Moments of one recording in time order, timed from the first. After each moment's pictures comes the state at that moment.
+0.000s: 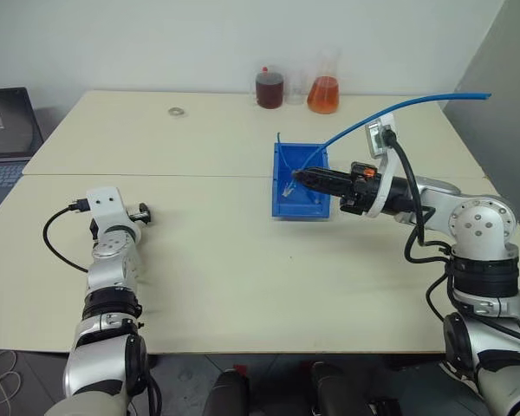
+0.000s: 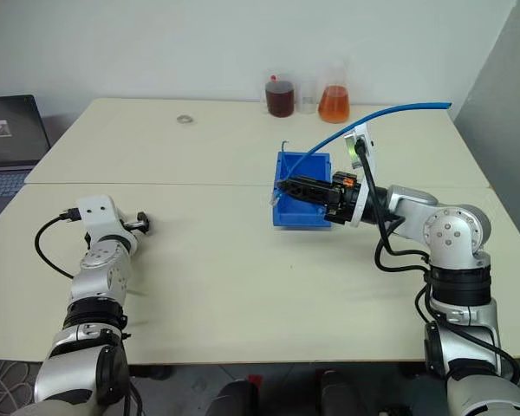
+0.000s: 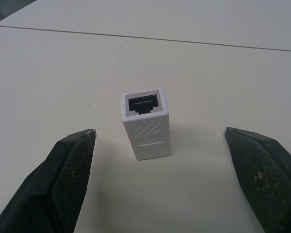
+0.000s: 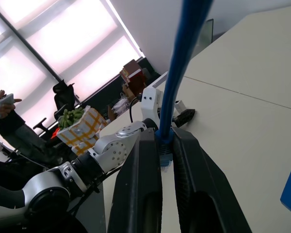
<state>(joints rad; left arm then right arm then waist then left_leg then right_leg) -0.64 0.47 0.33 0.77 -0.15 0.15 0.07 -0.78 -0.44 -0.12 -0.10 1.08 1.13 0.58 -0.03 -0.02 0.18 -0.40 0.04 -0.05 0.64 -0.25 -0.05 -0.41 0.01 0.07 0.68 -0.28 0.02</state>
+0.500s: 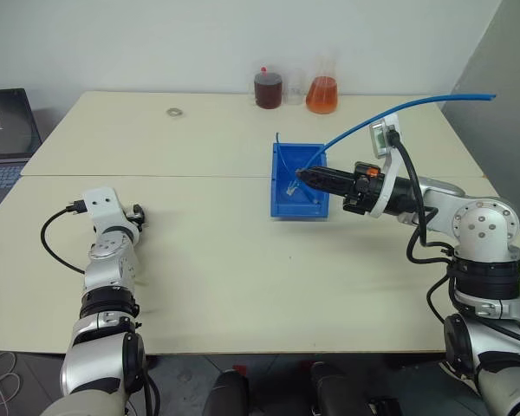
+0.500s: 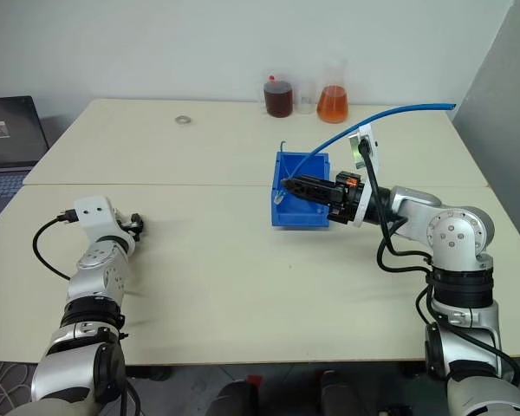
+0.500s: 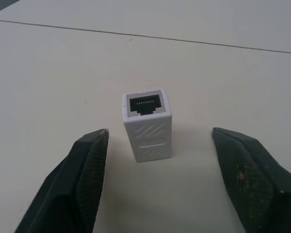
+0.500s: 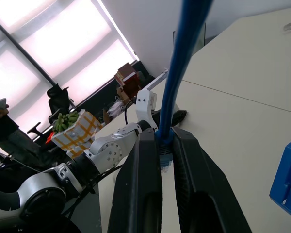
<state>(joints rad) -0.64 0.48 0.34 0.79 -0.18 0.16 0.05 -0.76 -0.44 -0.13 -0.11 1.08 1.13 0.57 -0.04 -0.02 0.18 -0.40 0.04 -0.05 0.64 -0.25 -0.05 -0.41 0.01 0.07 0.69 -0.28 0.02</state>
